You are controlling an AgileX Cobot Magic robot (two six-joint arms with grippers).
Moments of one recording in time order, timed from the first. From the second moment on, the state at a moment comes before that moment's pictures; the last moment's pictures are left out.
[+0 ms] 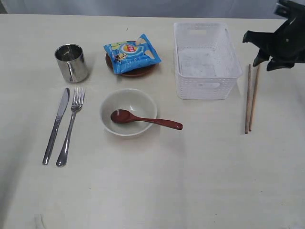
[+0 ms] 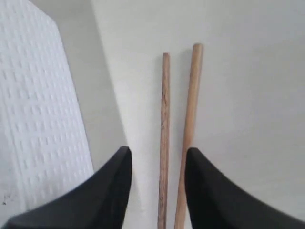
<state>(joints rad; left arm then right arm) 0.00 0.00 -0.18 -0.27 0.50 0.10 -0.01 1.89 -1.20 0.15 0.59 0.15</state>
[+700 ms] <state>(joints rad) 0.00 0.00 -0.18 -0.27 0.50 0.10 -0.05 2.05 -1.21 0.10 0.55 0.28</state>
